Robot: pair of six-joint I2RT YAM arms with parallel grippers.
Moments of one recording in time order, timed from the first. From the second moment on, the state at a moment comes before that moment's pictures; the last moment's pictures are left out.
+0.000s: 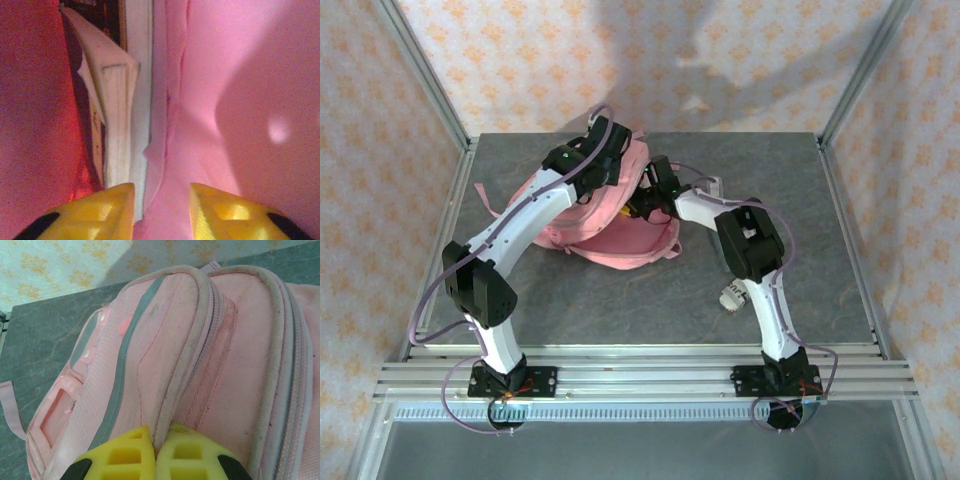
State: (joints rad) left arm -0.51 1.78 1.84 -0.91 -0.50 -0.26; right arm 0.53 2.30 1.66 -0.05 -0.58 1.11
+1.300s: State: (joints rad) left arm -0.52 1.84 1.65 -0.53 -0.38 -0.85; right arm 0.57 1.48 0.80 -0.10 -0.20 0.77
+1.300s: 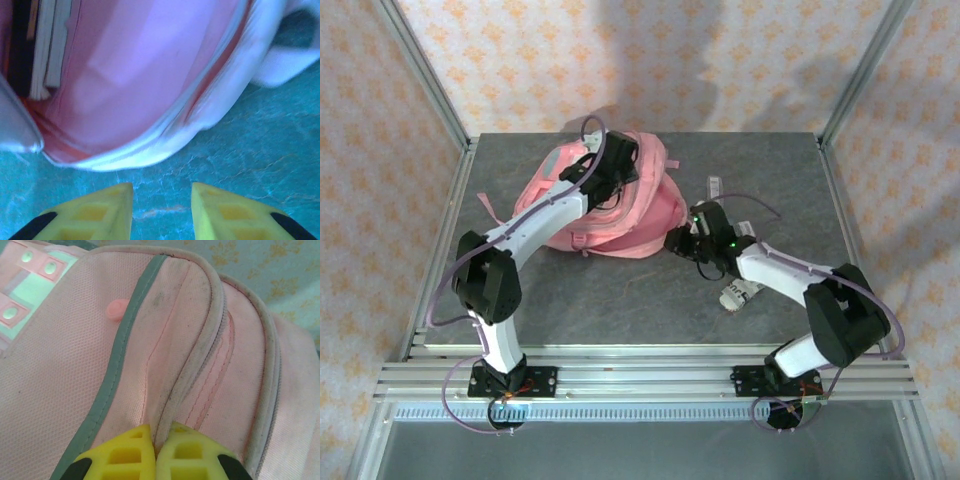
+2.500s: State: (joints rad) left arm -0.41 1.17 0.30 0.26 -0.33 -1.19; right arm 0.87 1.67 0.86 0.05 -0.17 0.70
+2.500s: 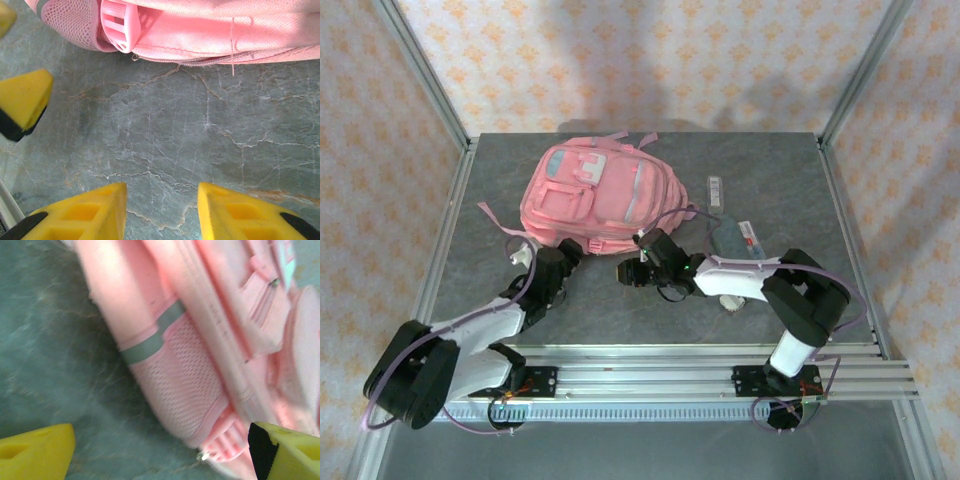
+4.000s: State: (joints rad) left arm -0.35 1.22 0.62 0.08 -0.11 -1.29; right arm 0.90 1.76 0.96 0.33 0.05 0.55
